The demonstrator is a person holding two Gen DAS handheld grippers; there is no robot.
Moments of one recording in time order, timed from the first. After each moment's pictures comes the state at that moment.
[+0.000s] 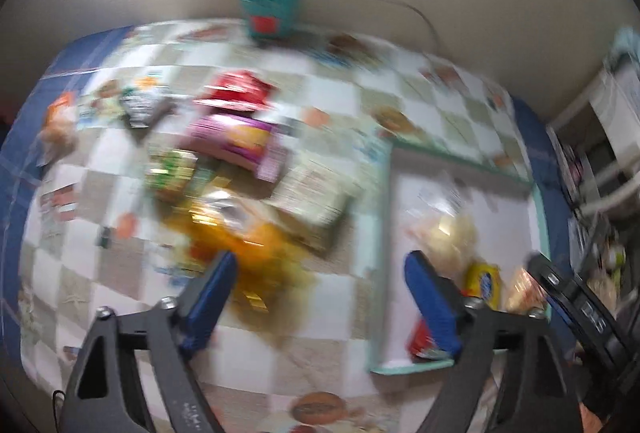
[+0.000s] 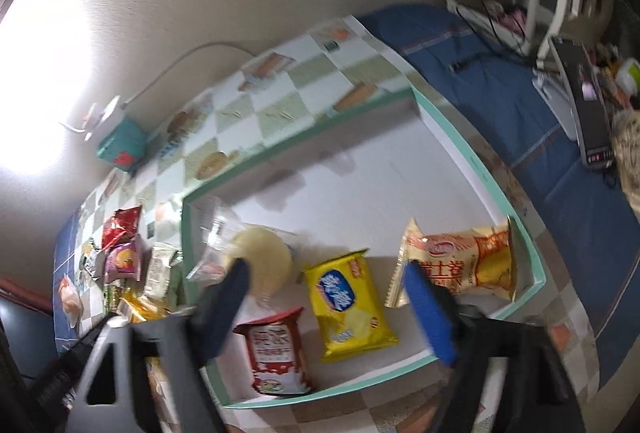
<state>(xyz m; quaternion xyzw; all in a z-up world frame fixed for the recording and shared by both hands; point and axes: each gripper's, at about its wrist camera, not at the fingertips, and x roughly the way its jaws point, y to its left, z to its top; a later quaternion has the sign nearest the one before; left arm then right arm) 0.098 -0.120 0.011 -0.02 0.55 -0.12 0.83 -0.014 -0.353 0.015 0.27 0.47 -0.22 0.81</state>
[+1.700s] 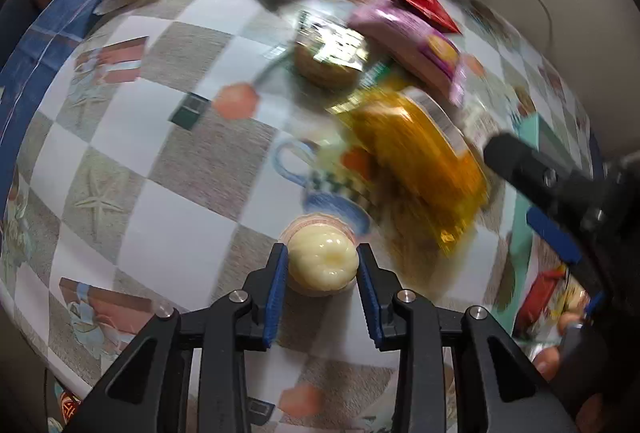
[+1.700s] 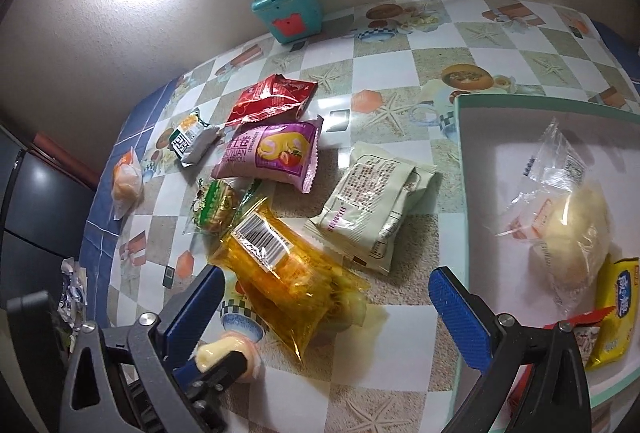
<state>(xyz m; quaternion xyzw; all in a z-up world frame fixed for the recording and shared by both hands) 0.086 -0.008 -0.073 -0.11 0.63 -0.03 0.76 0.089 -0.170 -0.043 0.20 0.53 0.01 0.82</state>
